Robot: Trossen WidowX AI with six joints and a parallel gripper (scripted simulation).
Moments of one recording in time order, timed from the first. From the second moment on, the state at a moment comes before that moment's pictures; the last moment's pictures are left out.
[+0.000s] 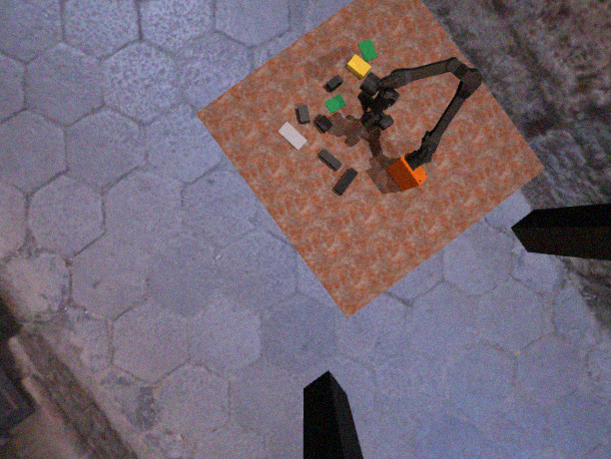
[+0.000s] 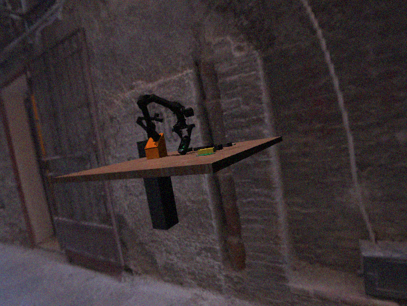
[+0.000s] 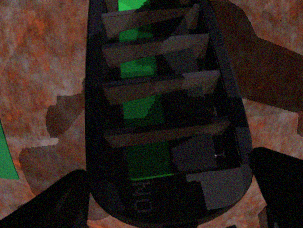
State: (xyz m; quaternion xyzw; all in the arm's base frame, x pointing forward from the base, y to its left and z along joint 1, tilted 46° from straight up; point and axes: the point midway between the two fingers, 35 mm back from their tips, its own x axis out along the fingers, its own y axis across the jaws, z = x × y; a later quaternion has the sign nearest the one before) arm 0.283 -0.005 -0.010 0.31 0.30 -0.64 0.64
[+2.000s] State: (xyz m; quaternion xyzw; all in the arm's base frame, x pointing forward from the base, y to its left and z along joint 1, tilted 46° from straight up) arm 0.283 -0.030 0.036 0.35 0.34 -0.61 0.62
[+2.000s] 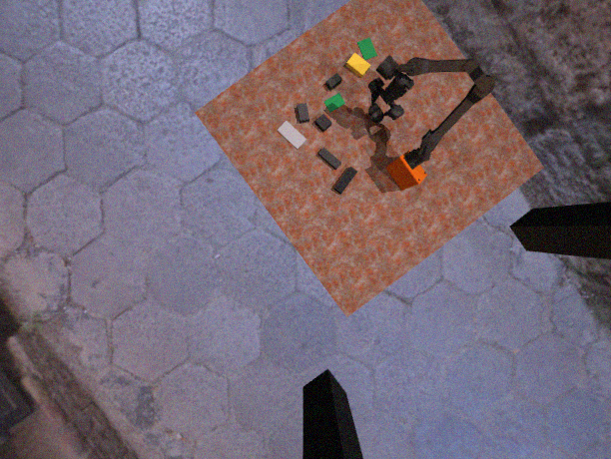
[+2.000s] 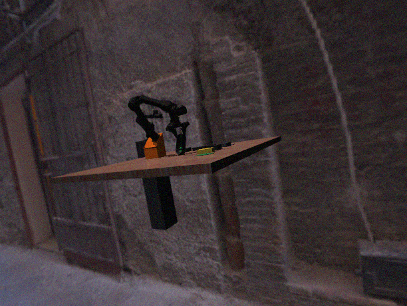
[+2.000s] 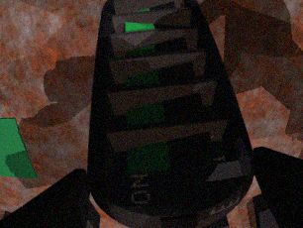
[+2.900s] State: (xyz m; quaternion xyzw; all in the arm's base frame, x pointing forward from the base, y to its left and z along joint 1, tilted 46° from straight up) arm 0.283 -0.042 0.051 0.35 0.34 -0.61 0.62
